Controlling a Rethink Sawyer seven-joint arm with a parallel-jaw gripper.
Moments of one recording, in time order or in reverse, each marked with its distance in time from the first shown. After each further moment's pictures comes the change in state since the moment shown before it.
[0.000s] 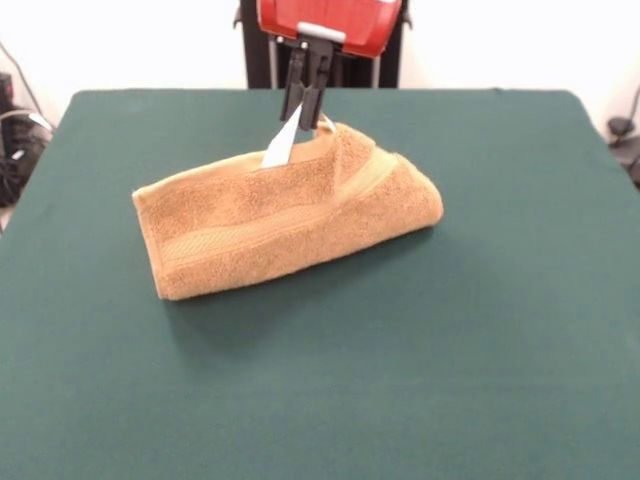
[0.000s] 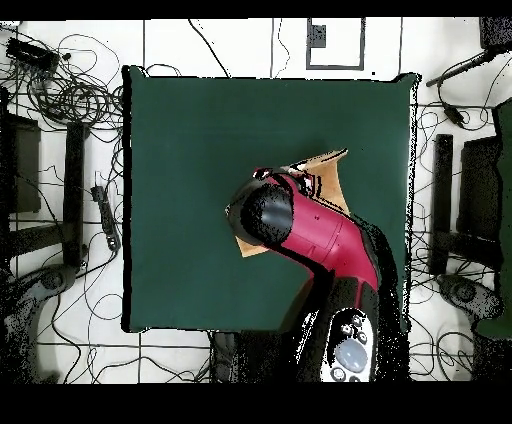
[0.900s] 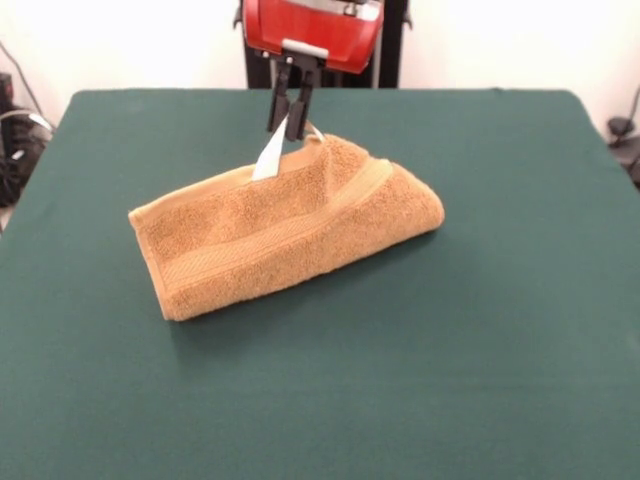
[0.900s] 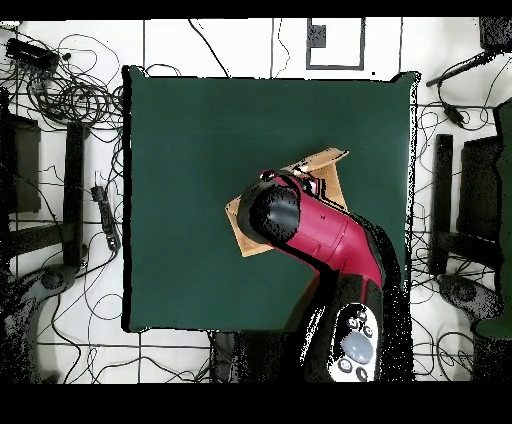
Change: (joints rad) arm -0.018 0.025 0.000 -0.001 0.002 0.000 0.000
